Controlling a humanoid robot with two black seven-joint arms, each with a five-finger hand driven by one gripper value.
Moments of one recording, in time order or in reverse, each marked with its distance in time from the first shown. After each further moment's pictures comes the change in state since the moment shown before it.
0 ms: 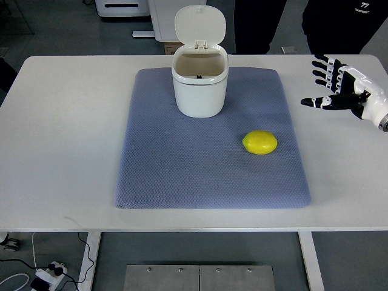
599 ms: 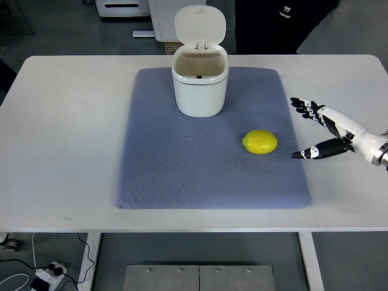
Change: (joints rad) left arm 0.000 0.000 0.000 0.000 0.000 0.000 0.000; right arm 0.046 -0.049 -0.276 0.122 -0.276 -0.124 0.089
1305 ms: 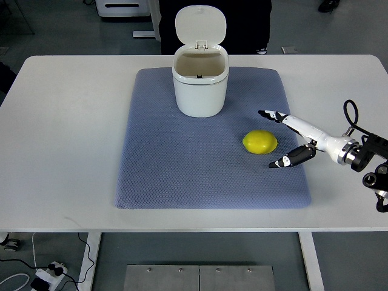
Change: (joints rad) left arm 0.000 0.000 0.000 0.000 0.000 0.000 0.000; right arm 0.209 0.206 -0.350 -0.115 0.005 -0.165 0.024
